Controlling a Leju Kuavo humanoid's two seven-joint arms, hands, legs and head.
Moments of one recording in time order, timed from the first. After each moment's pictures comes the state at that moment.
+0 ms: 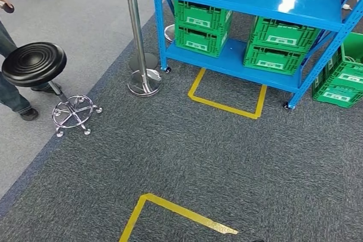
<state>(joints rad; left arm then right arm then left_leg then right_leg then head) -0.16 -0.10 -1.56 -0.06 0.90 0.27 0.18 -0.07 0.14 -0.76 -0.22 1.03 -0.24 0.00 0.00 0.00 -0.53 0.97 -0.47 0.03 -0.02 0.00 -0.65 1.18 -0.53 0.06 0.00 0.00</state>
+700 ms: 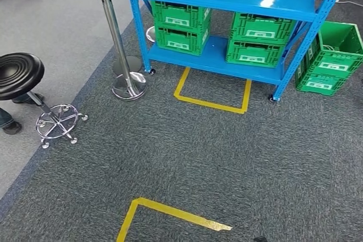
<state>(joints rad) -0.16 -0.10 -1.56 -0.06 0.89 0.28 0.18 -0.08 0.15 -0.77 -0.22 1.05 -0.24 0.01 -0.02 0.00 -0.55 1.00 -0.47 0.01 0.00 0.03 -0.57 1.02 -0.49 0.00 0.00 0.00</state>
